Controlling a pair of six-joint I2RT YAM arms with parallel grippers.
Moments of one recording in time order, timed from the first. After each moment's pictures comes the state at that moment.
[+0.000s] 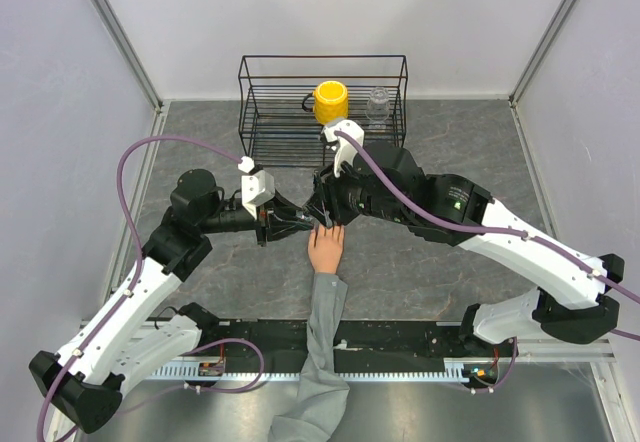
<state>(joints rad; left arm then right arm) -0.54 0.84 0.86 -0.13 0.89 0.07 1.11 1.36 1.68 -0.77 0.14 0.41</state>
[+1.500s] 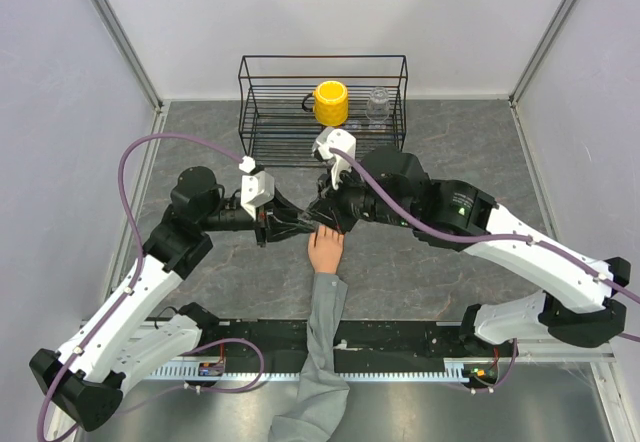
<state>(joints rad) -0.54 0.85 0.87 -0.12 0.94 0.07 1.12 1.34 1.64 -0.72 0.05 0.27</state>
